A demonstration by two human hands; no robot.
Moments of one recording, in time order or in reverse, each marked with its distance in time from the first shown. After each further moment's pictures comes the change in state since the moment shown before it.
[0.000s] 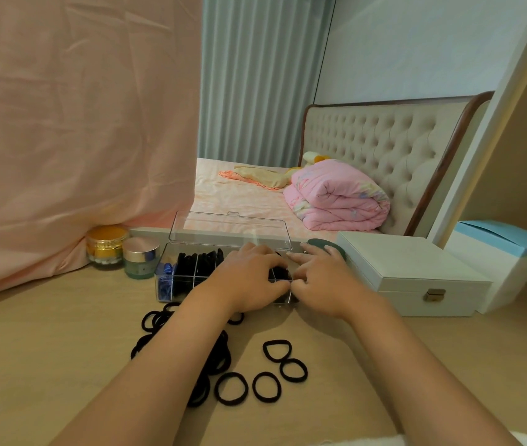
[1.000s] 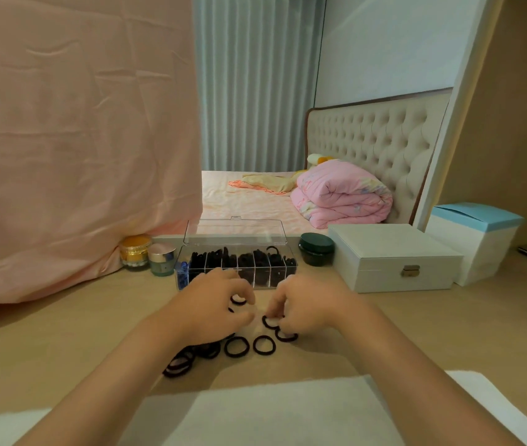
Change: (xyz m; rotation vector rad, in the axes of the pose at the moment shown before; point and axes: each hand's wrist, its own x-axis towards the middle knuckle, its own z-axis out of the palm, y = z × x) left_hand -0.116 0.023 -0.044 0.021 -0.035 0.000; right_hand -0.081 -0.056 -0.022 0.124 -0.220 -0.050
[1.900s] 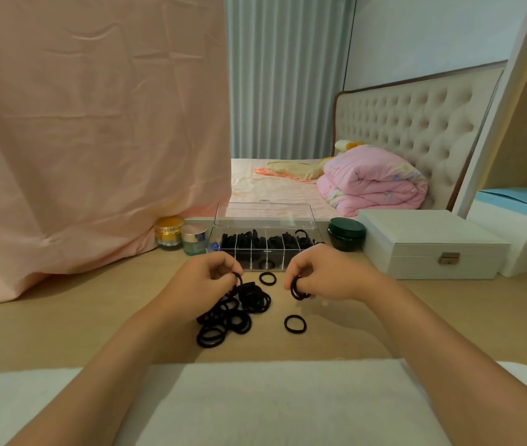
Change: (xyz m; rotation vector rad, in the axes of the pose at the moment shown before) left_hand -0.037 -0.033 -0.007 -0.538 0.191 -0.330; right_hand 0.014 -0.004 -0.001 0.423 0.083 -0.089
